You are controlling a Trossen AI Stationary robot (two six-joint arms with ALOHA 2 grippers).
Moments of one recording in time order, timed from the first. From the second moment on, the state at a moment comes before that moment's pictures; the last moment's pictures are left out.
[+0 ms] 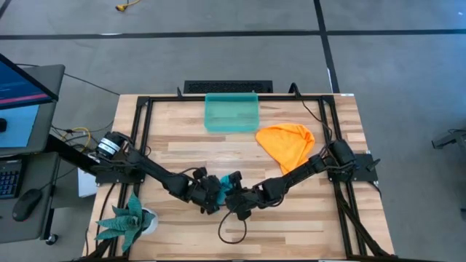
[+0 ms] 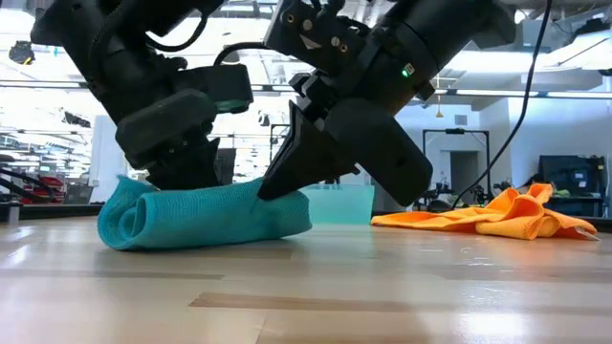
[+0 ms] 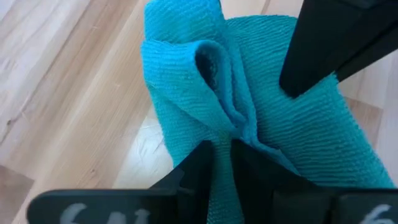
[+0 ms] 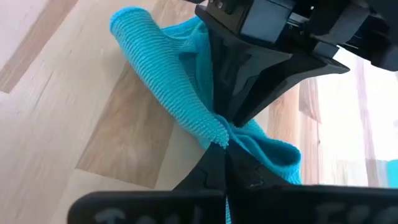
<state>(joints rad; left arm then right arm) -0.42 1.81 0.92 -0.21 -0.44 -0.70 0.40 2.08 1.29 -0.08 0.45 -0.26</state>
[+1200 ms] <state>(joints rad) -0.42 1.82 0.92 -0.19 -0.45 -0.59 0.27 2.08 1.34 -0.07 0.44 -0.23</state>
